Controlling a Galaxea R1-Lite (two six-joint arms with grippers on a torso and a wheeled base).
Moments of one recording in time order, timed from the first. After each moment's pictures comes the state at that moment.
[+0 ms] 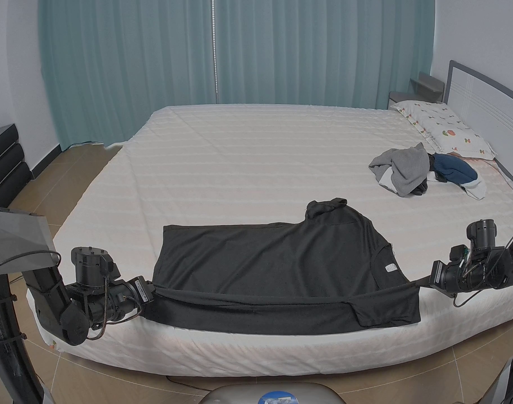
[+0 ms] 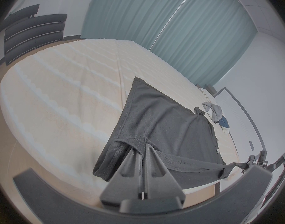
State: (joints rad) left arm -0.13 2.14 -0.38 -1.14 -0.13 -0.59; right arm -0.14 1.98 -0.58 -0.54 0.39 0.34
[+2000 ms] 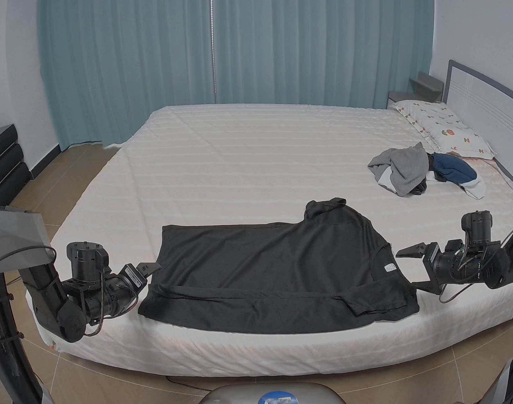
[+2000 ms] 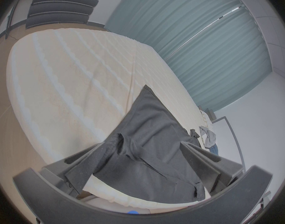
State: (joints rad) left arm -0.12 2.10 -0.38 -1.16 -0.11 -0.89; right arm -0.06 1.95 -0.56 -0.70 0.48 0.83
